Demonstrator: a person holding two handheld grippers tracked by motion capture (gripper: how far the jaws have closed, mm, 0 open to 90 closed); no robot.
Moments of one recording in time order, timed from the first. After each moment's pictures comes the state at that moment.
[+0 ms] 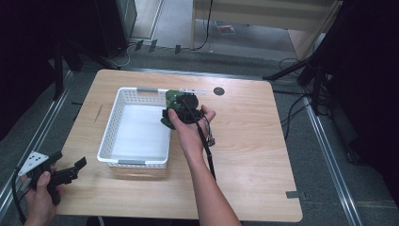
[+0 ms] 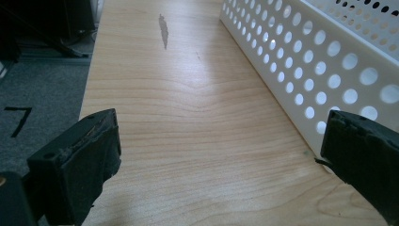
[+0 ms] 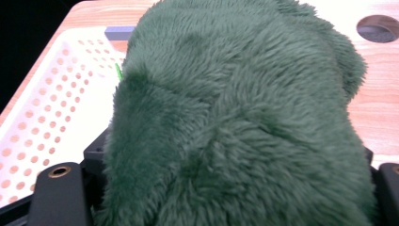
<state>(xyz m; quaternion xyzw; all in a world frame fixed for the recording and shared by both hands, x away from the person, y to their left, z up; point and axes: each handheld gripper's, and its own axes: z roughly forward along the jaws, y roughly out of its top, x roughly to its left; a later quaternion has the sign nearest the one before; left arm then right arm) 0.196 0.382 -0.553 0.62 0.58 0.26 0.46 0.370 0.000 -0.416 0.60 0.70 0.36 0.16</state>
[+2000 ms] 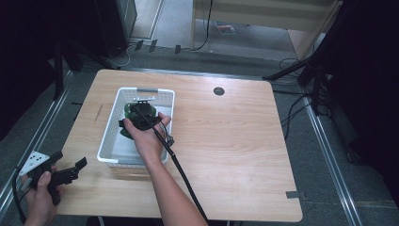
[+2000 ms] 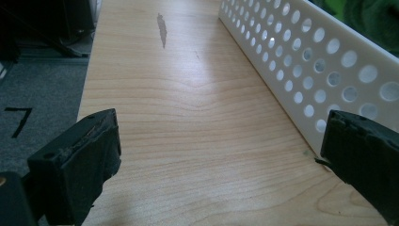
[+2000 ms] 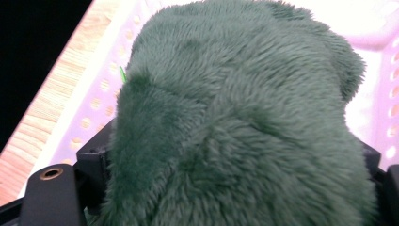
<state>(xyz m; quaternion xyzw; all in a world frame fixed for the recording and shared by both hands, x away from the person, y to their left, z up) 0.197 0.381 -0.553 0.62 0.58 0.27 0.46 0.367 0.122 -0.466 0.57 0.75 0.34 0.10</state>
